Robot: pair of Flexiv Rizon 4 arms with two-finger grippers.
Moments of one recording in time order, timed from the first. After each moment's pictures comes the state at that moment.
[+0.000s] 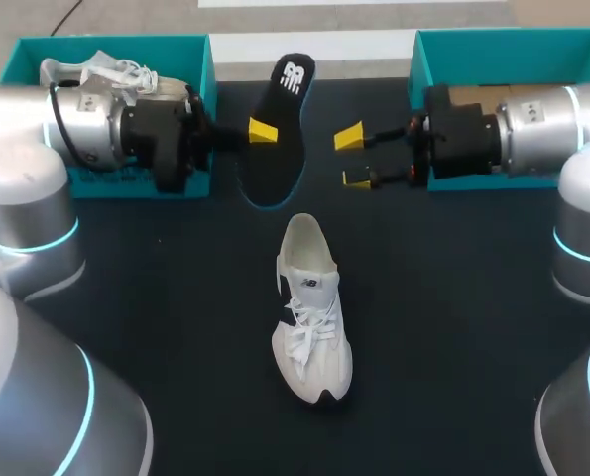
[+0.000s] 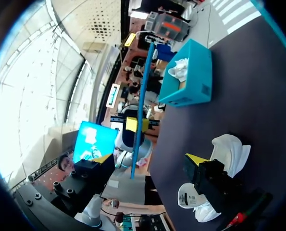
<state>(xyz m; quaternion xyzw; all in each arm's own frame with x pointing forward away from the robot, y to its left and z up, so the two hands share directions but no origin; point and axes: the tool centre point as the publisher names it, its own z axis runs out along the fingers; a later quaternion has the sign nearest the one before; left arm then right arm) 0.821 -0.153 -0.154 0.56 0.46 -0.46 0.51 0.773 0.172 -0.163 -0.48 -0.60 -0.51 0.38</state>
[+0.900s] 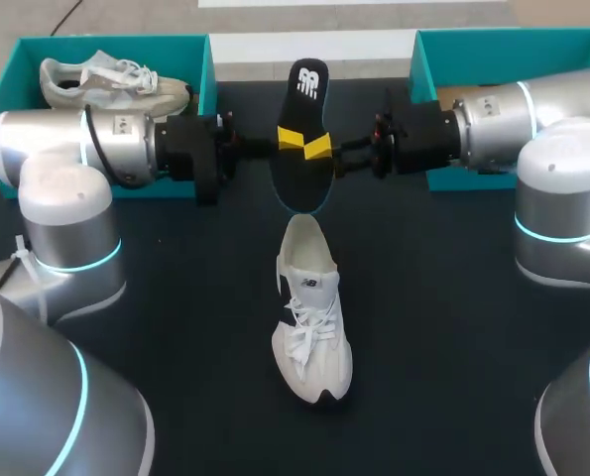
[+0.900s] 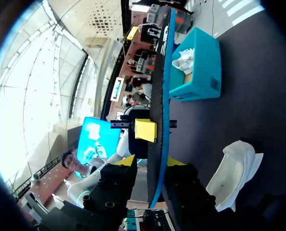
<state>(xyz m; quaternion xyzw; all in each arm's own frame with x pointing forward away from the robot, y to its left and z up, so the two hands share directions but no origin) 0.840 -0.186 -0.177 0.55 0.48 -0.42 0.55 0.787 0.211 -0.173 -0.46 -0.61 -0.50 0.42</state>
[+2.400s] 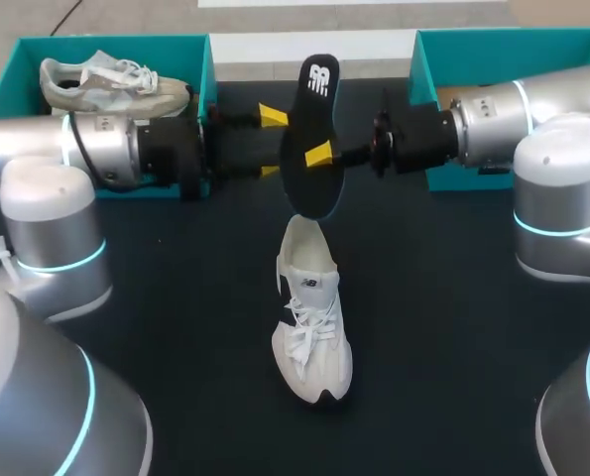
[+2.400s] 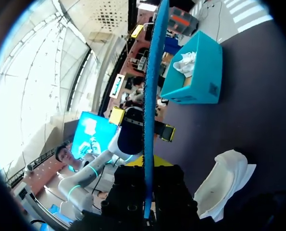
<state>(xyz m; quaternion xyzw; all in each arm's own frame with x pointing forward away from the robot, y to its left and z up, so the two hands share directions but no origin) 0.845 -0.154 -0.181 0.47 0.56 -0.47 0.50 0.795 0.208 -0.186 -0.43 -0.64 -0.51 0.38</state>
